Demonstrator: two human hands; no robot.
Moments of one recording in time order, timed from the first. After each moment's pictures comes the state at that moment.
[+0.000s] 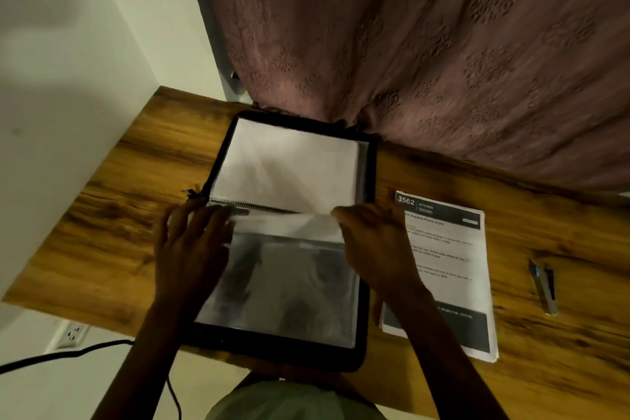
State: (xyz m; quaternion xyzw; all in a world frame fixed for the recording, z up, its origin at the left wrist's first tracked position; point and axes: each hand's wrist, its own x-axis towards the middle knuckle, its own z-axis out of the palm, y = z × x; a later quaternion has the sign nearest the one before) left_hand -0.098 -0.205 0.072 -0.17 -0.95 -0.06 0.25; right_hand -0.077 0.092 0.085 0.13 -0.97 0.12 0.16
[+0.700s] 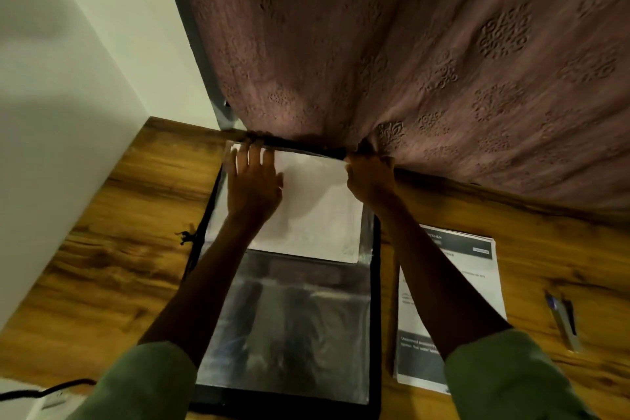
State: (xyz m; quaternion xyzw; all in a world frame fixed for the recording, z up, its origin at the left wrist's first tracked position) left_hand -0.299 -0.109 0.043 -0.12 -0.98 -0.07 0.12; right_hand -0.290 0.124 0.059 -0.06 -1.00 0.01 -0.01
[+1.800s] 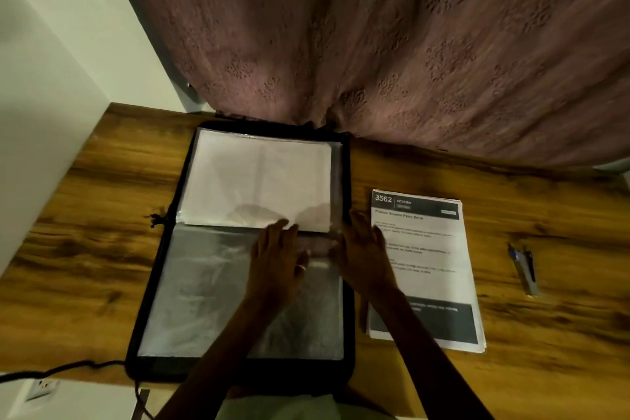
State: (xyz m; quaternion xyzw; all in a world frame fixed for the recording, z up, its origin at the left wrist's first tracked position) left_hand -0.116 -0.069 -0.013 -0.20 -0.96 -0.21 -0.04; right_hand -0.082 0.131 -0.016 -0.06 -0.99 0.14 -0.02
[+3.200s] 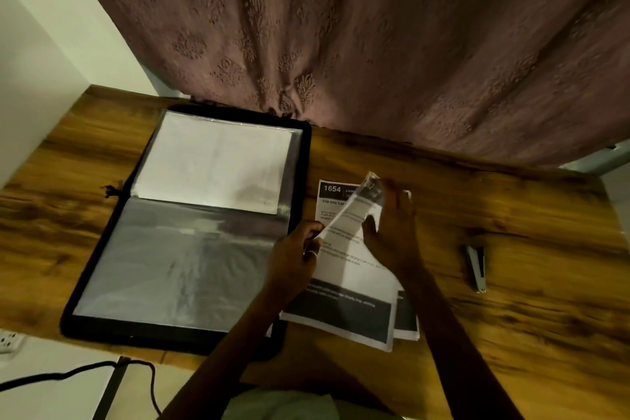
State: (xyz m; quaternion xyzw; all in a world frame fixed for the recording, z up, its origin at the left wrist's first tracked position) left_hand -0.048 0.075 0.022 -0.14 -0.88 -0.43 -0.13; right_hand -0.042 0.278 0.038 -0.11 -0.95 0.28 0.08
